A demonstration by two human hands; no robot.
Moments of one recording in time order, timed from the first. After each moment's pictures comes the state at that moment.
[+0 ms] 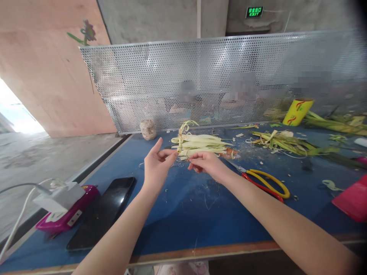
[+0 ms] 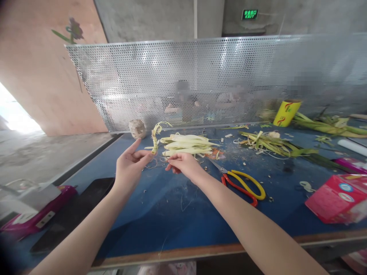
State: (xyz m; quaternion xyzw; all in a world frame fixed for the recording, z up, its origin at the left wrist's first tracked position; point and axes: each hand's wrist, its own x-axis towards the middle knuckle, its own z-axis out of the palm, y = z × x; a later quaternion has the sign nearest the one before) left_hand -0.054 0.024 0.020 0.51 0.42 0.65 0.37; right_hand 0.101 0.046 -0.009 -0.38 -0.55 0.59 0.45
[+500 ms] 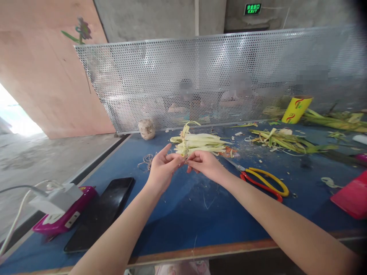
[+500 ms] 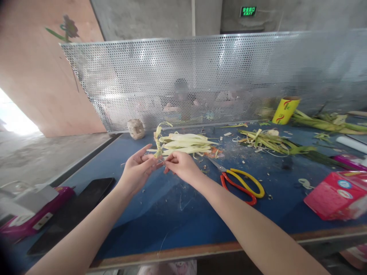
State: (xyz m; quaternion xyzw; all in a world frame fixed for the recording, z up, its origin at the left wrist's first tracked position) left_hand -0.044 0.019 0.015 0.46 0.35 0.60 0.55; right_hand 0.100 0.044 -0.010 -0.37 -0.63 0.51 0.45
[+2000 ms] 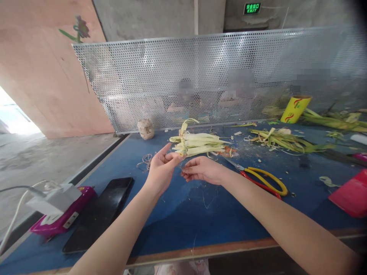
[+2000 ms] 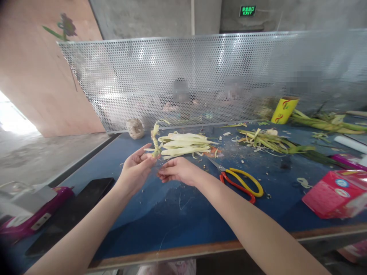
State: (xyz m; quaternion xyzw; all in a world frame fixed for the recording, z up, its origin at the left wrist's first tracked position) left_hand -0.043 0.019 0.016 0.44 0.32 0.63 0.56; right_hand 0.099 0.039 -0.006 -0.31 -0.53 0.71 0.35
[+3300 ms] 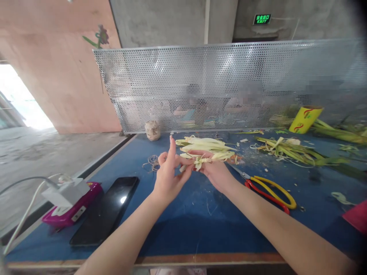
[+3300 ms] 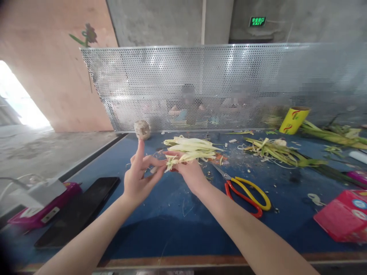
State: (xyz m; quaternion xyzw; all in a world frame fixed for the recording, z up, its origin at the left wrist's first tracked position) left_hand -0.050 0.003 0.011 0.77 0.34 0.53 -0.03; right_hand 0.091 0.032 -0.005 -0.27 -0.52 0.60 0.56
